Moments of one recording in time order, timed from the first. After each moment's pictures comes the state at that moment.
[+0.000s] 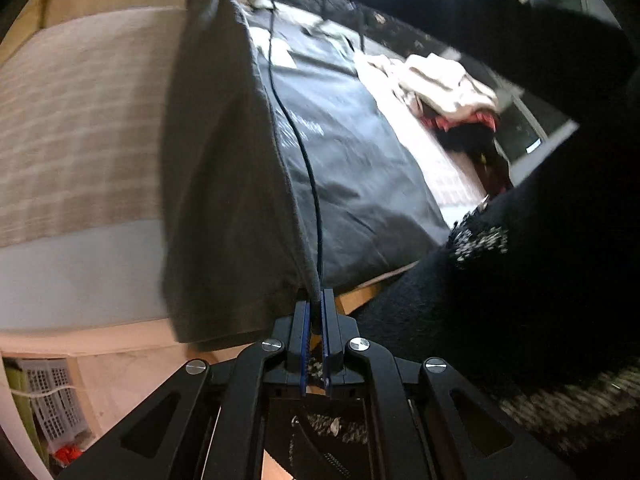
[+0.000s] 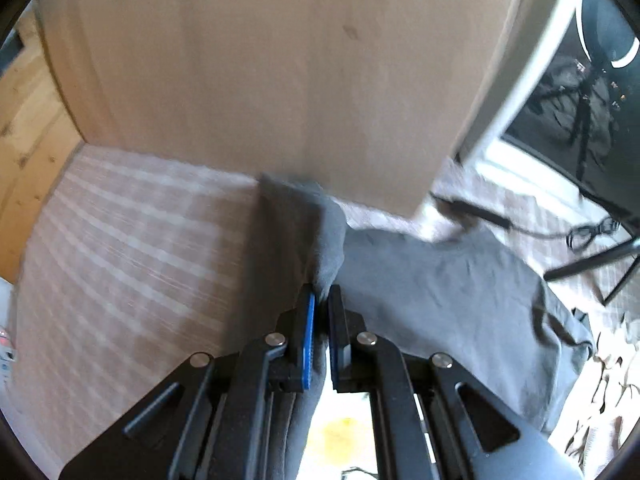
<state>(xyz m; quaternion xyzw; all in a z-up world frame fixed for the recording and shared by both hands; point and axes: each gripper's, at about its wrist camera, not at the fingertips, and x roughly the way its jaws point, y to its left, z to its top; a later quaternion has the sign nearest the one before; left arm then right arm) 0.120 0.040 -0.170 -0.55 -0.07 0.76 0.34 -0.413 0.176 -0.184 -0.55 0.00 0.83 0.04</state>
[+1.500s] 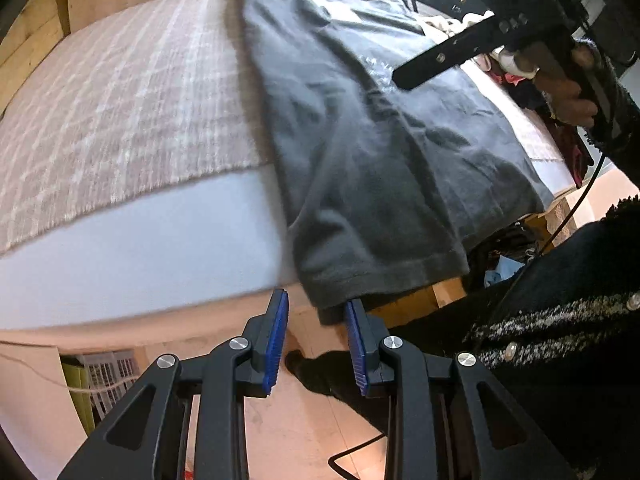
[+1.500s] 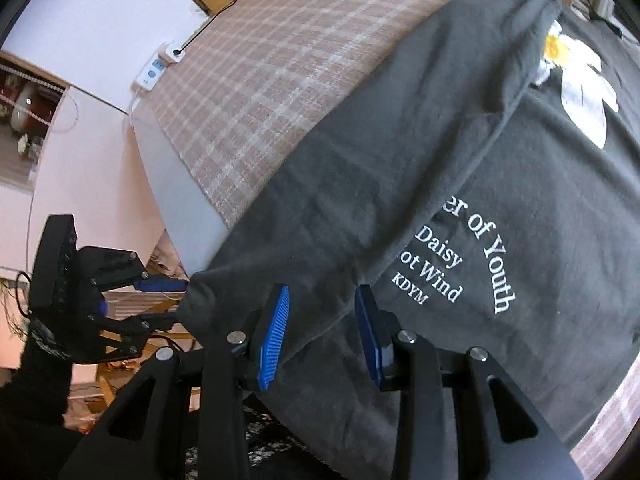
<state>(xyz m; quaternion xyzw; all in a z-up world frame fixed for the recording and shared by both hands) 0.120 0.002 -0.210 -0.57 0.03 0.79 0.25 -0.045 0.091 -0.211 -0.63 0.00 0.72 -0.28</state>
